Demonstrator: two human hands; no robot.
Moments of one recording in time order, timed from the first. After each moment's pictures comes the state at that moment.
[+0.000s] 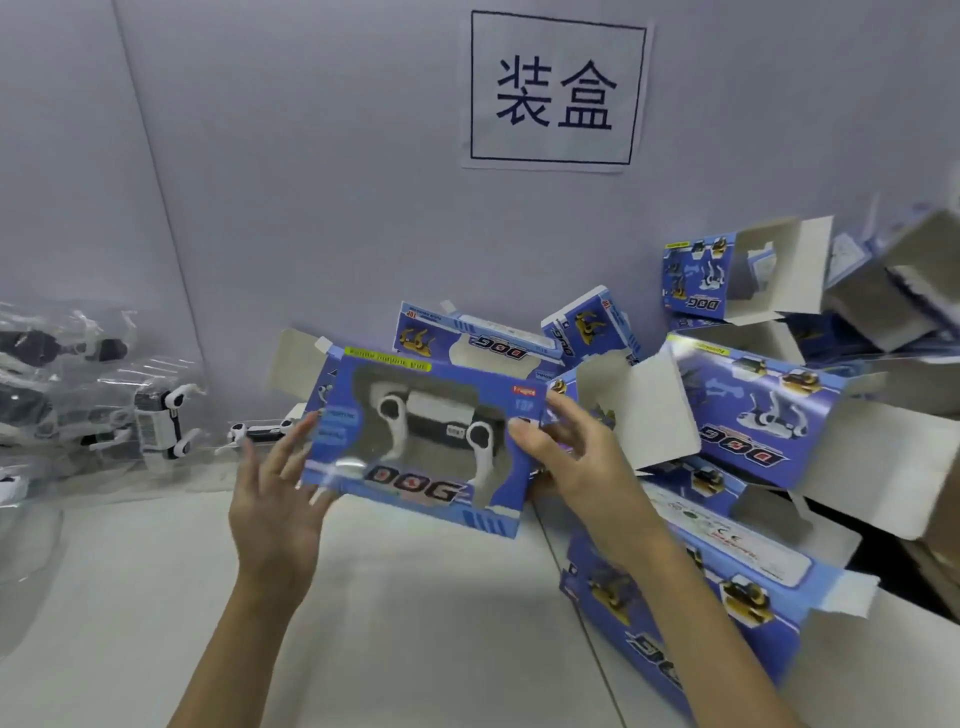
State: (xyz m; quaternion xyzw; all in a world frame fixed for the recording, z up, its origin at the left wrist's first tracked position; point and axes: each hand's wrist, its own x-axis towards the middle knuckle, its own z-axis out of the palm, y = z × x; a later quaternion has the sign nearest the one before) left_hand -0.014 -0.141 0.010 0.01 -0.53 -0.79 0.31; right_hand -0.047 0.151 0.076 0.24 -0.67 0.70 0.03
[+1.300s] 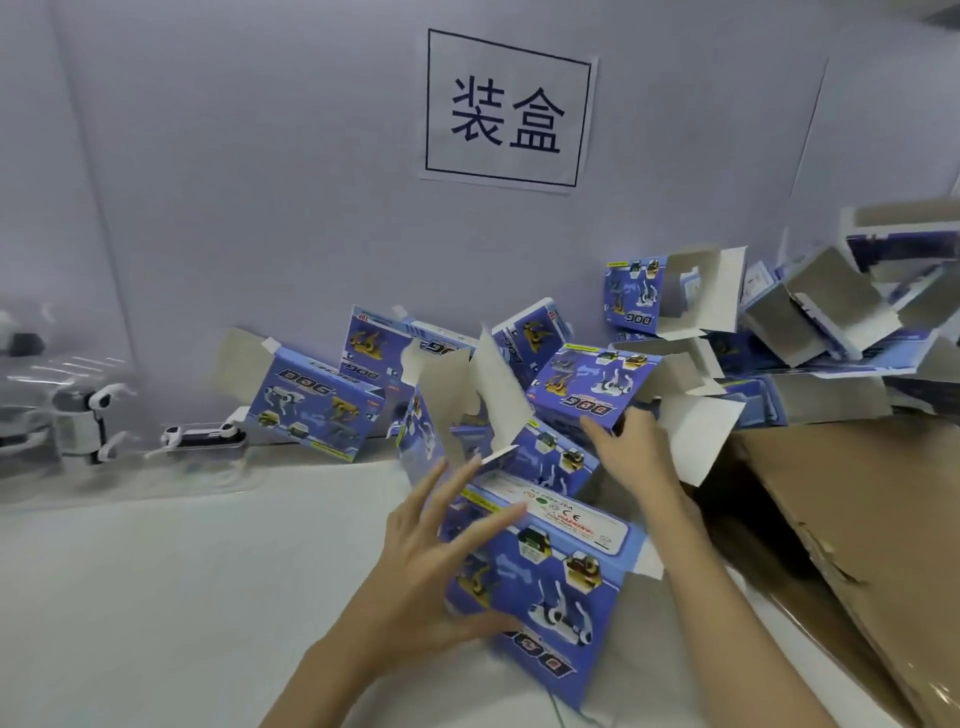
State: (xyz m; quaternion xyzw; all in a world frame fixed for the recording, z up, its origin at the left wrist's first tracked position) left_hand -0.007 -0.002 -0.016 -0.30 -0.87 -0.21 0.32; right_hand -0.114 0.250 0.085 -0.01 -0.88 0.44 0.18
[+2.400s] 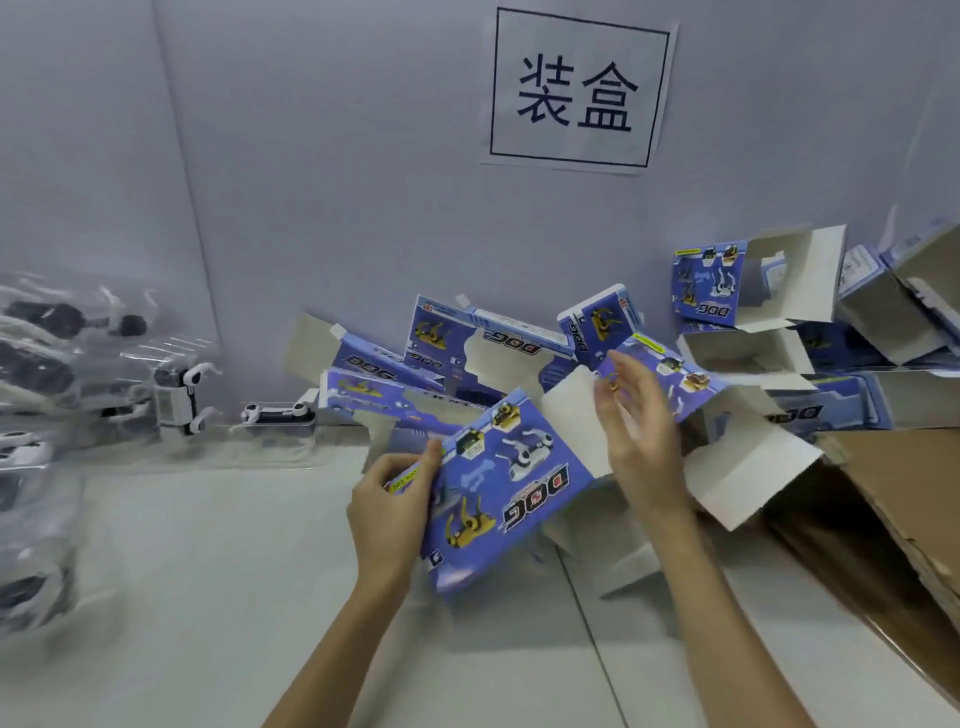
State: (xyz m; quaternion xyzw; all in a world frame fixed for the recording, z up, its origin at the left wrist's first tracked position) left_hand -0.024 -0.037 0.005 0.17 -0.67 -0.63 0.35; right_hand -0.087 0.184 0.069 0.21 -0.73 0.59 0.29
